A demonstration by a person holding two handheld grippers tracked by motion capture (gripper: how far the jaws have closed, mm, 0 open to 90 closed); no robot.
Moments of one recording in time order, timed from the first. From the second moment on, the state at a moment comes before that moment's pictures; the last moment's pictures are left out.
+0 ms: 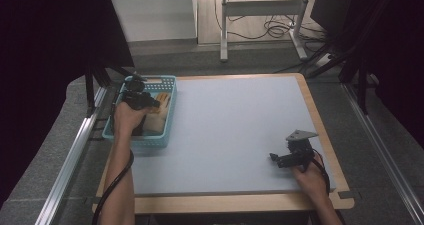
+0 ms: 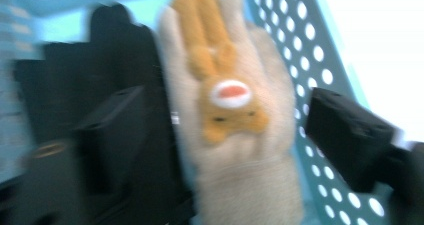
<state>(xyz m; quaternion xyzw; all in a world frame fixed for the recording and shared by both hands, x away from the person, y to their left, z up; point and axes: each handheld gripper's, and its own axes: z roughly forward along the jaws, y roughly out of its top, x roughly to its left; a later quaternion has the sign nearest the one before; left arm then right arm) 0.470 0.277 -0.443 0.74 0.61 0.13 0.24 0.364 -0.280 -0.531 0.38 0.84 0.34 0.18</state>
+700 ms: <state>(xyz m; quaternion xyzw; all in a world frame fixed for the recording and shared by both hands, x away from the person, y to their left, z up) 0.490 0.264 -0.495 0.76 0.61 0.12 0.18 0.364 -0.280 -0.531 0.38 0.84 0.34 0.18</state>
